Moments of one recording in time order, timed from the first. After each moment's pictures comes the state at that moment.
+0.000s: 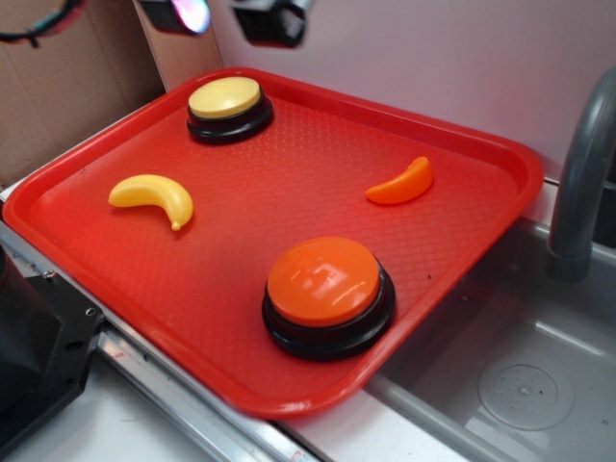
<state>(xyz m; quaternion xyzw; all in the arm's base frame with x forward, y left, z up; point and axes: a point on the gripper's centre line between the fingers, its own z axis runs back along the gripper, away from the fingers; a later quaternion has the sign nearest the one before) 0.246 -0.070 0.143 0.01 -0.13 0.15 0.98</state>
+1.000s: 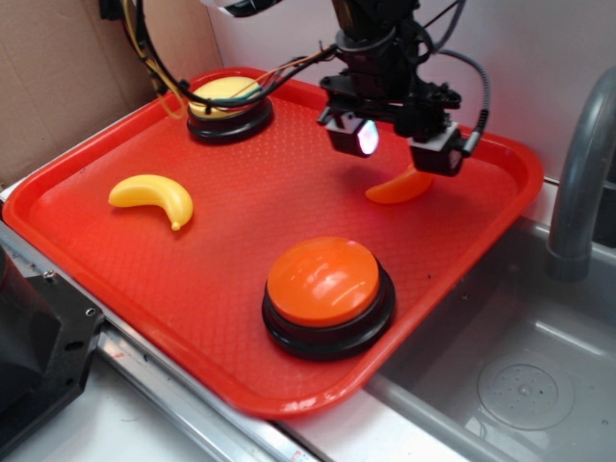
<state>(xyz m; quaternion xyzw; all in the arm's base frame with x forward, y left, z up) 0.323 -0.112 0.045 -0.05 -0.11 0.06 0.99</state>
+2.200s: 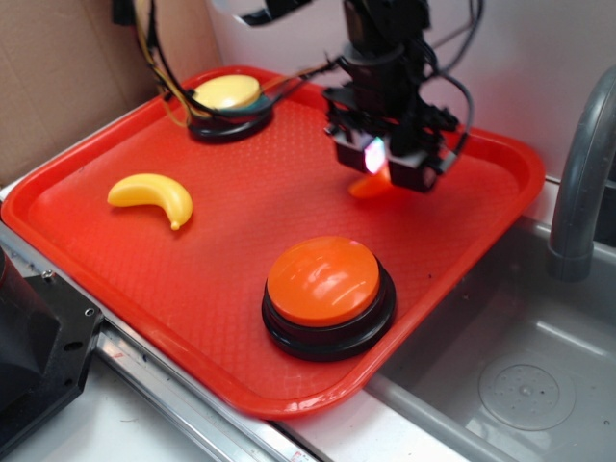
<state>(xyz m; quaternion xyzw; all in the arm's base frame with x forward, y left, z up) 0.300 -0.090 0.069 0.00 -0.08 0.05 1.00</state>
